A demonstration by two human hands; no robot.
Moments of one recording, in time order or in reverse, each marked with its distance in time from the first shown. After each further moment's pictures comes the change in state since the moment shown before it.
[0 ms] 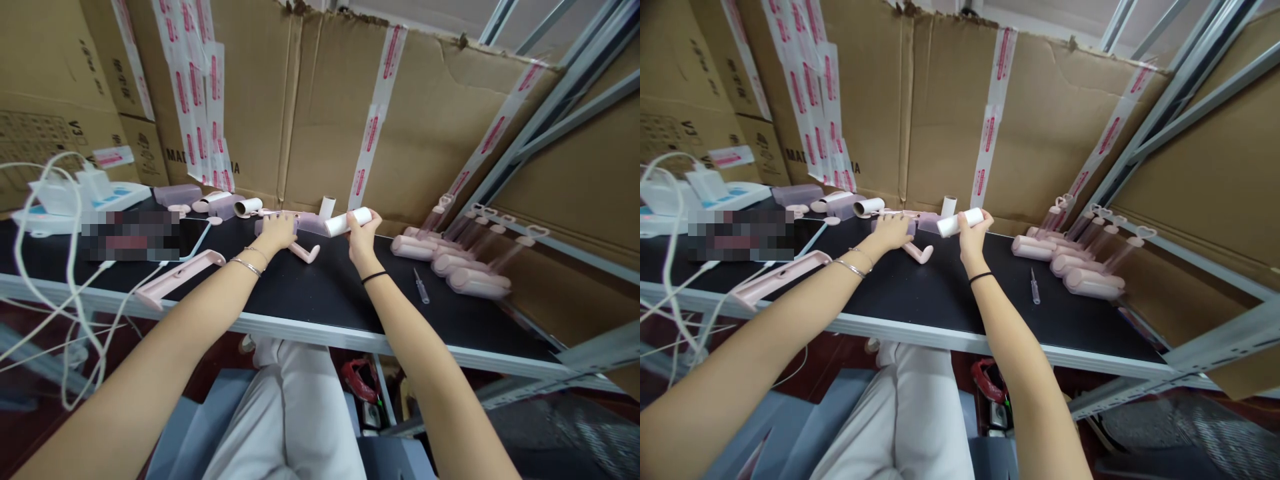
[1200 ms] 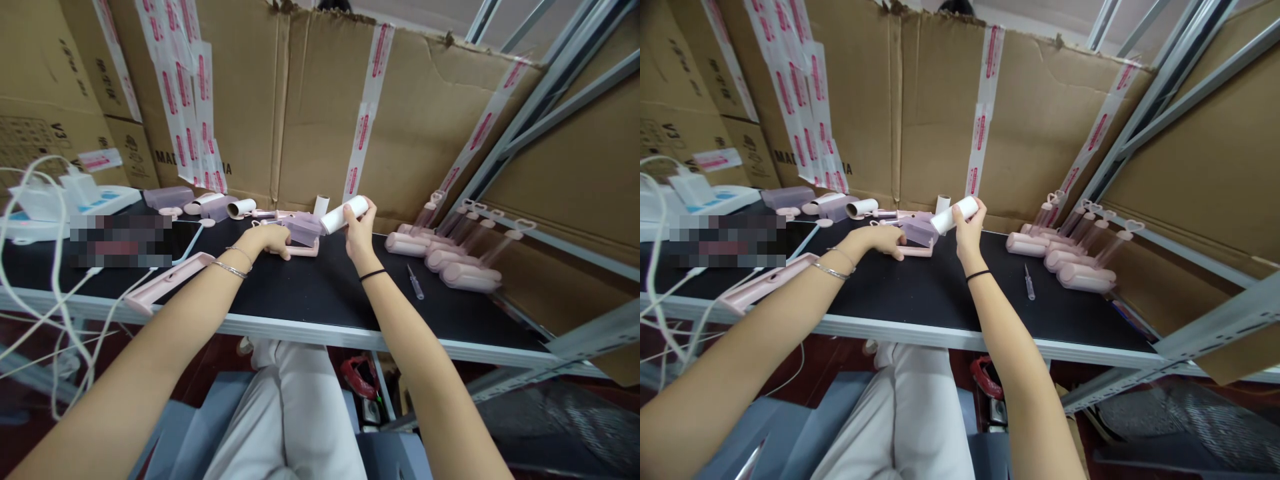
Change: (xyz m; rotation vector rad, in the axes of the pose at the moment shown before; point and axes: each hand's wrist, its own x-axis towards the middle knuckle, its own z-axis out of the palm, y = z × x) left_hand 0.006 -0.017 -0.013 -0.600 -0.371 0.109; right_hand 0.004 -0.011 -0.004 -0.039 -0.117 -0.105
